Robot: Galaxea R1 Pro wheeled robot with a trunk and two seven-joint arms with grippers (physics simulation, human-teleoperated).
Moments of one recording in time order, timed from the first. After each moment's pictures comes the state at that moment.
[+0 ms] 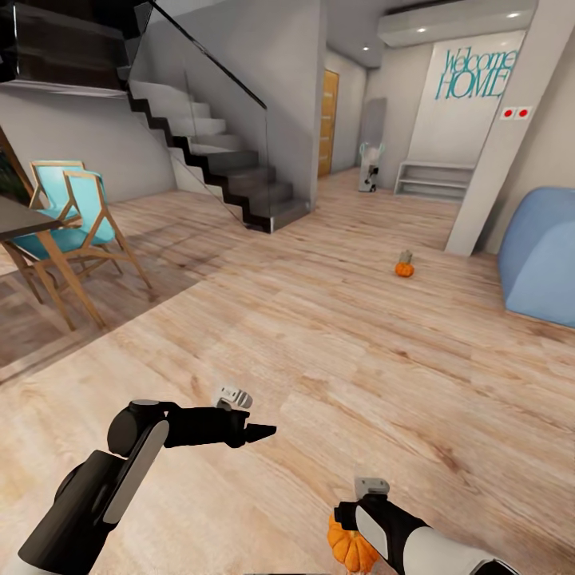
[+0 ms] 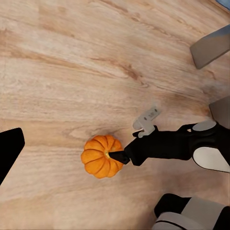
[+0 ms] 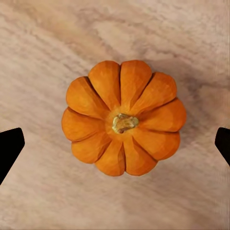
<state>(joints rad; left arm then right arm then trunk) -0.45 0.16 -0.26 -1.59 0.33 1.04 -0.59 -0.66 0.09 0.52 -0.14 -0.58 0.26 -0.20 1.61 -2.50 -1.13</state>
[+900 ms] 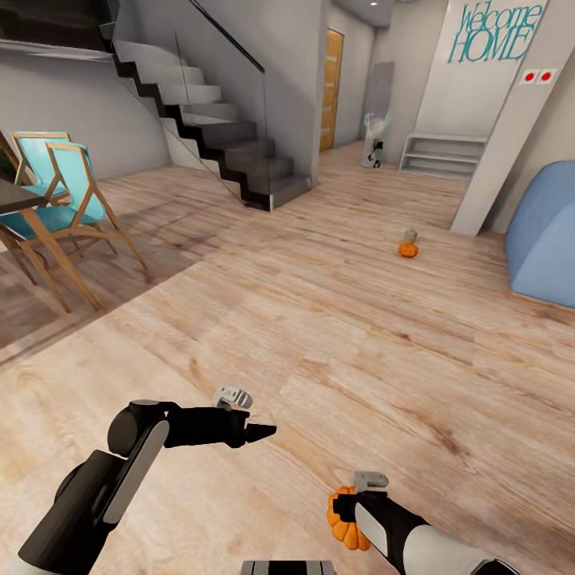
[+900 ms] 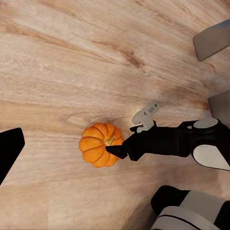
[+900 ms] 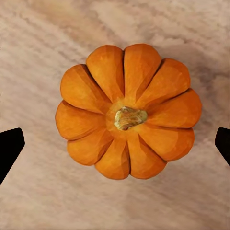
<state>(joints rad) -0.45 0.16 -0.26 -1.59 0.33 1.04 -0.59 -0.66 0.09 0.52 -0.16 -0.58 0.22 -0.20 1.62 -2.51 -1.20</state>
